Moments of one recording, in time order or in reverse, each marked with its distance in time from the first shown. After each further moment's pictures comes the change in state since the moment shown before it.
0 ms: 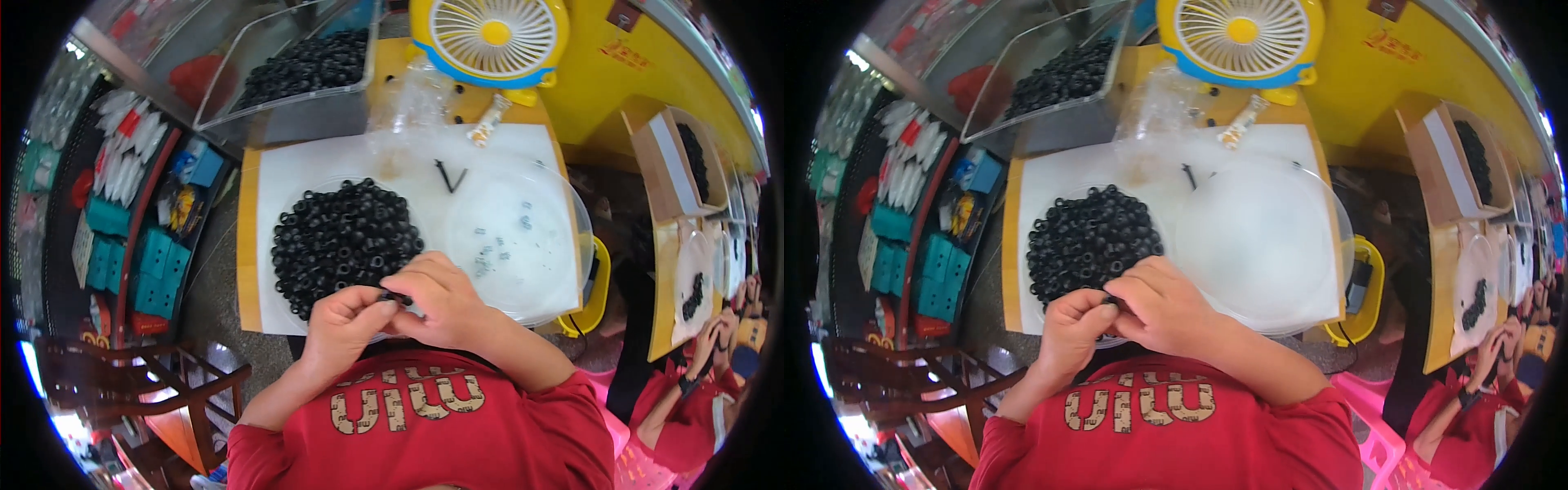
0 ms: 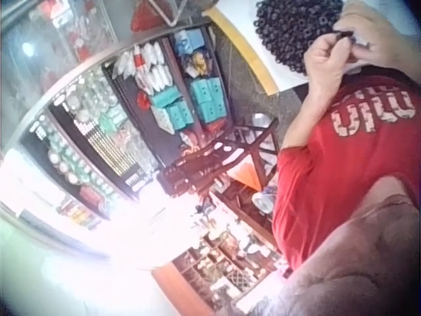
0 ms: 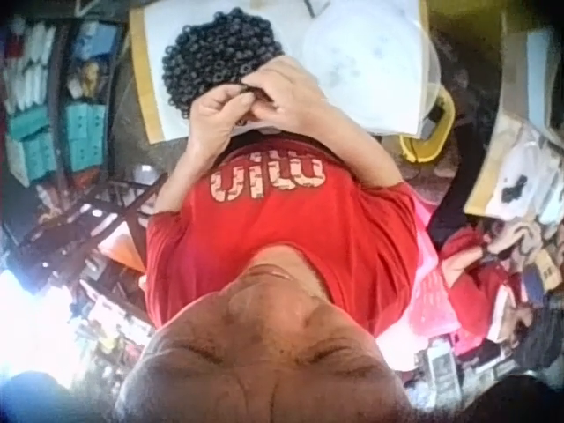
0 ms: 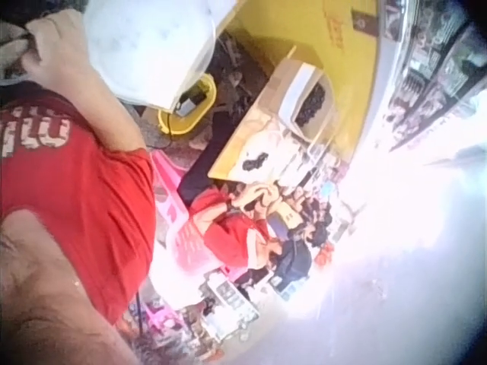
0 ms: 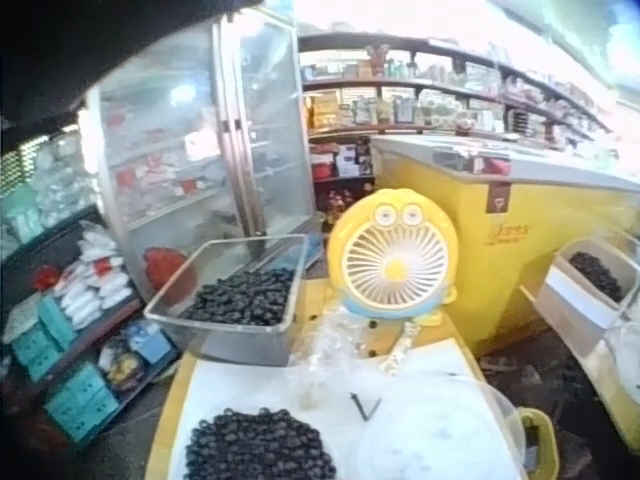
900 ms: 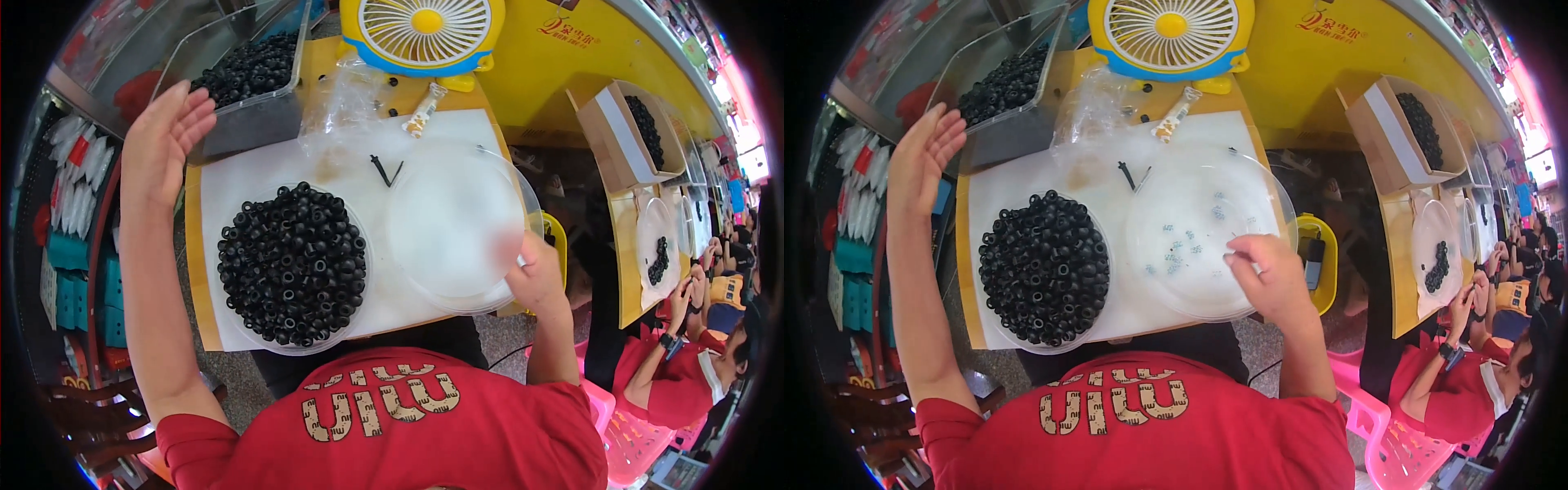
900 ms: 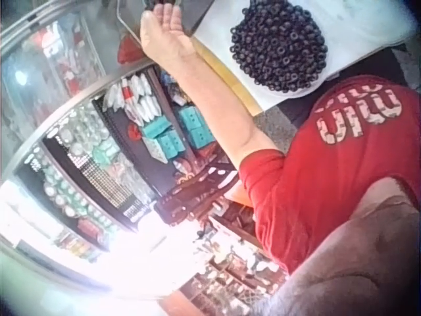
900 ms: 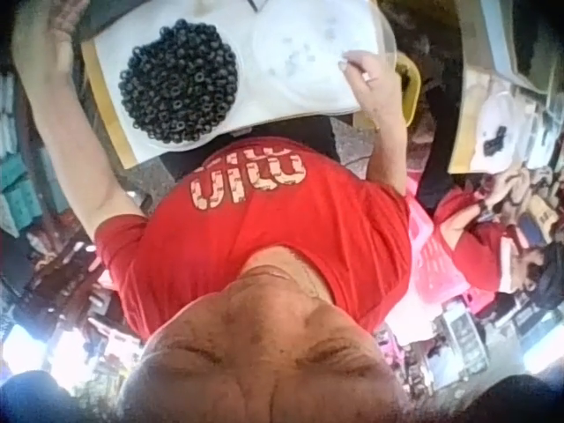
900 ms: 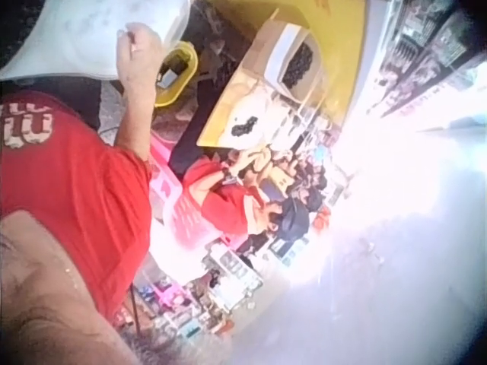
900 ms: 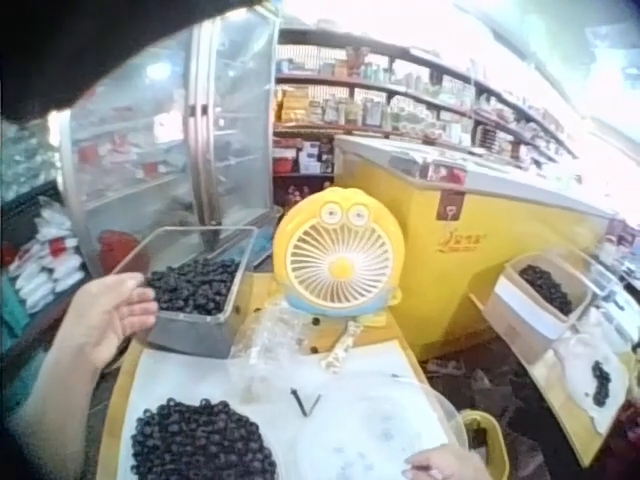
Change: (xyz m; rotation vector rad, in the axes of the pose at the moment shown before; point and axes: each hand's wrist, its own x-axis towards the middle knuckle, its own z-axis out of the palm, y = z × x) left_hand 0.128 0.157 -0.054 0.124 0.230 0.500; right_hand -0.059 0.001 -0.138 -0.412 -0.024 0.705
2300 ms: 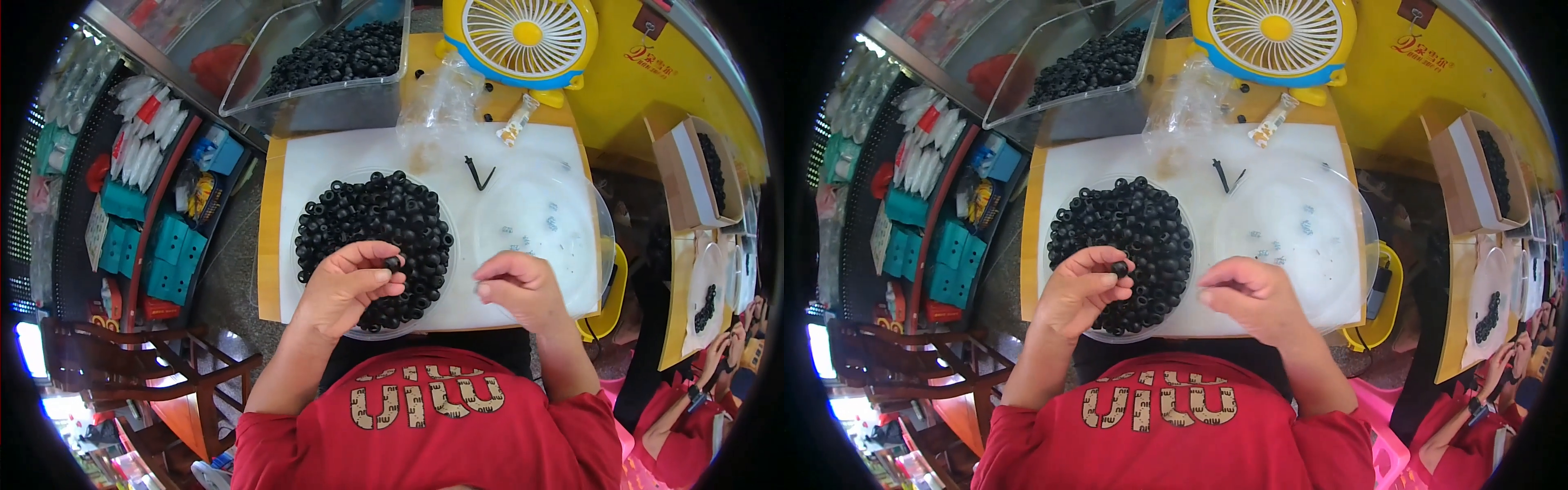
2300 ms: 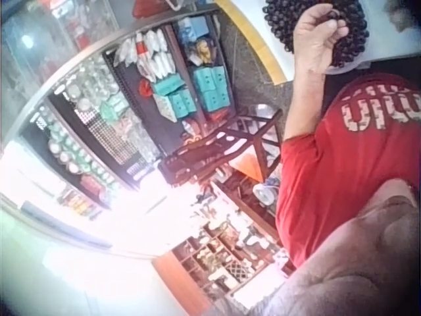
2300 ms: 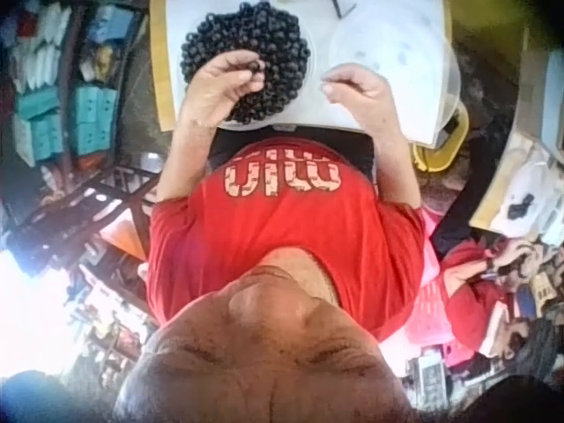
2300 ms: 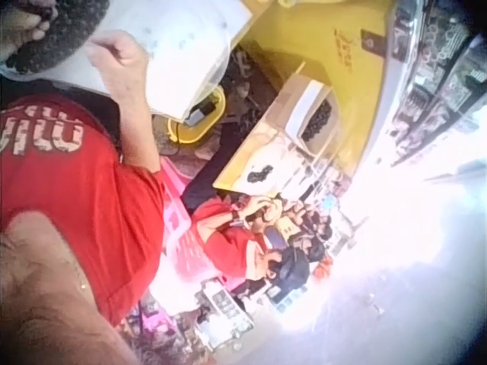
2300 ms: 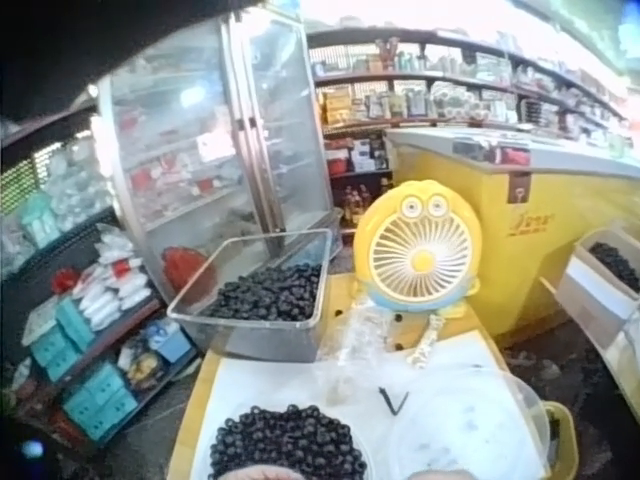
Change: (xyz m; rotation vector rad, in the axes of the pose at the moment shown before) left_hand -0.158 -0.080 0.001 -0.491 -0.225 -0.640; right_hand 0.015 -0.053 0.069 1.004 -0.421 0.271
